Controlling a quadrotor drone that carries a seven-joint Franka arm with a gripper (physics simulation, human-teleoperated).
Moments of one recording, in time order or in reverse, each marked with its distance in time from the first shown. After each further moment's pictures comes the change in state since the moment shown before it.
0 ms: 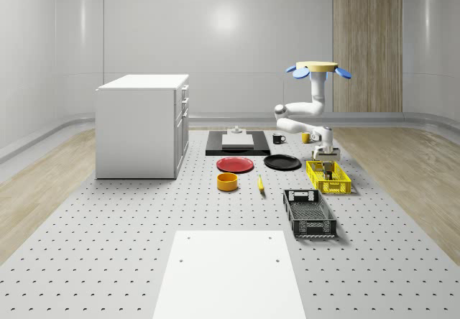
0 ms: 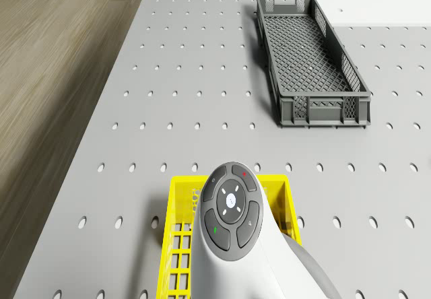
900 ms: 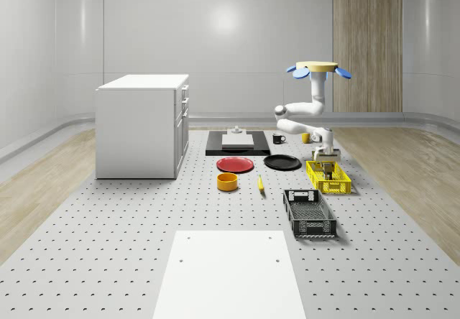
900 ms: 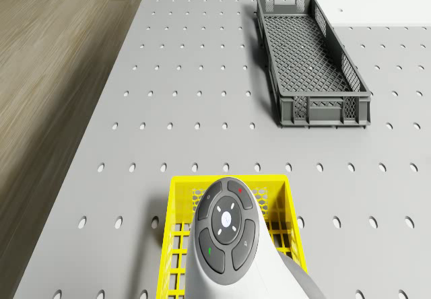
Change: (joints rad) arm 0.006 0.011 -0.019 -0.011 -0.022 -0.010 0.008
